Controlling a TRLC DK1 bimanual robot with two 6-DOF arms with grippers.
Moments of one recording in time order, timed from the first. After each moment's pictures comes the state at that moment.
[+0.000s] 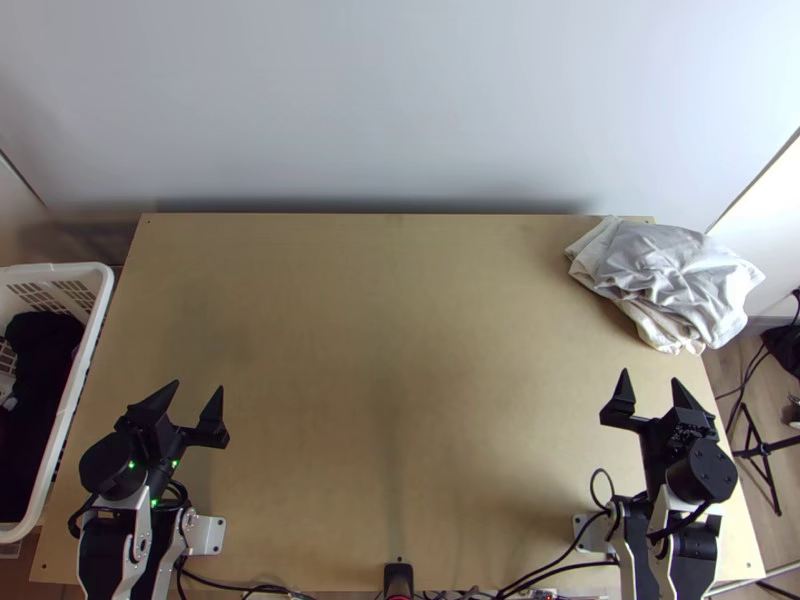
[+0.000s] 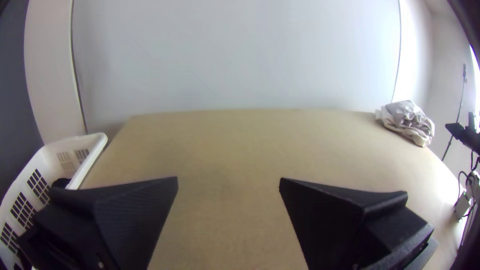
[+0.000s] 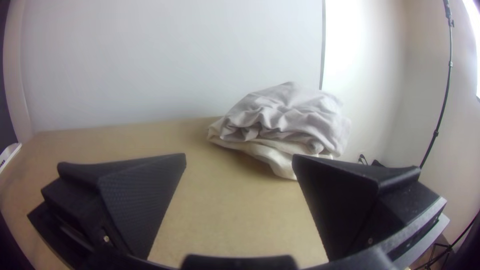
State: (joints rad) left arm 0.02 0.00 0.25 -0.51 0.09 0.03; right arm -0.13 0.00 0.24 -0.40 0.06 0.04
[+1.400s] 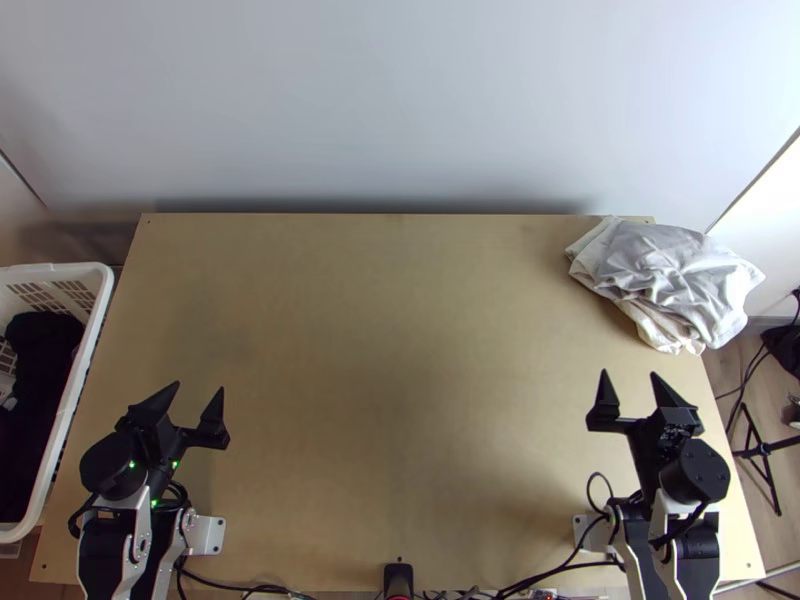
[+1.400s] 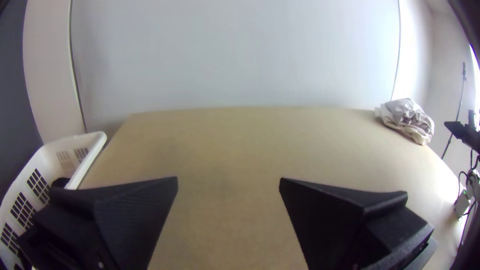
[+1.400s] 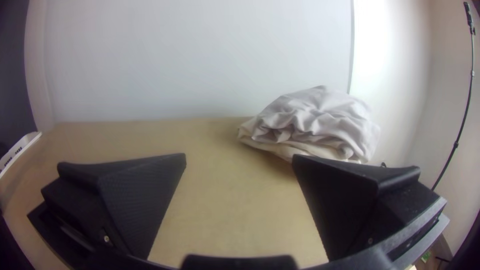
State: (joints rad) left arm 0.02 0.00 0.25 -0.52 0.09 0.03; right arm 0.02 0.00 0.24 -0.39 0.06 0.05
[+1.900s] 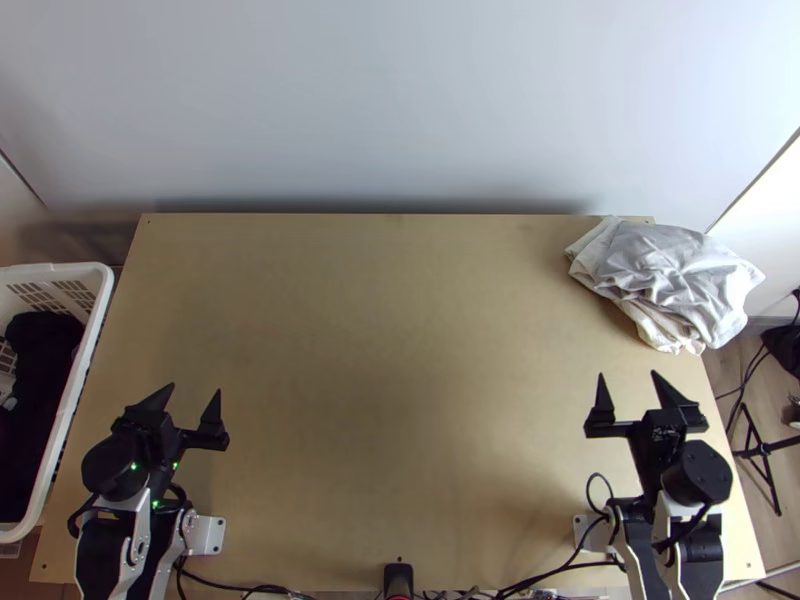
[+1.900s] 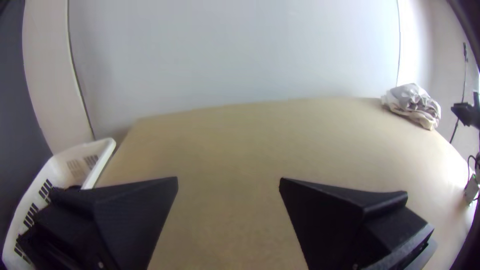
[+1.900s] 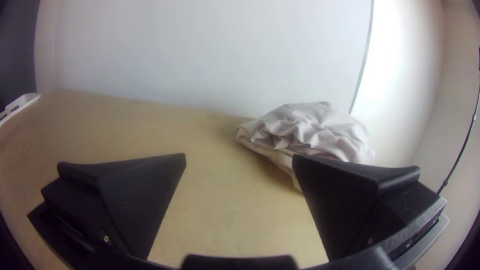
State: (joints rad) left arm -0.03 0.00 0.26 -0.54 0.00 0.09; right arm 0.04 -0.01 0.26 -0.43 0.06 -0.14
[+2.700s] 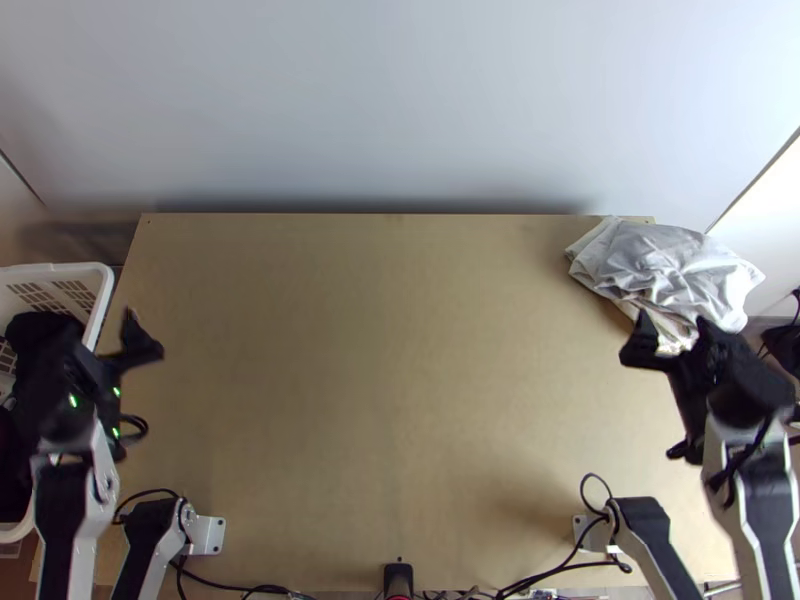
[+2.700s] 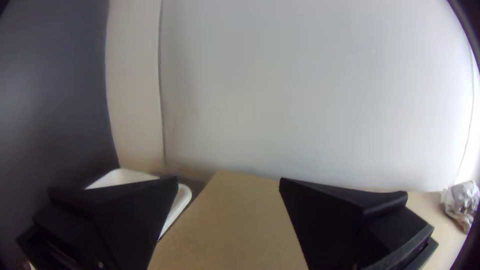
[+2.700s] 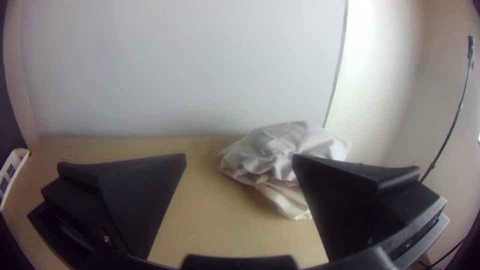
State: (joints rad) left arm 0.19 0.52 0.60 -0.17 -0.21 -0.04; right arm 0.06 0.59 0.79 -0.46 0.21 0.04
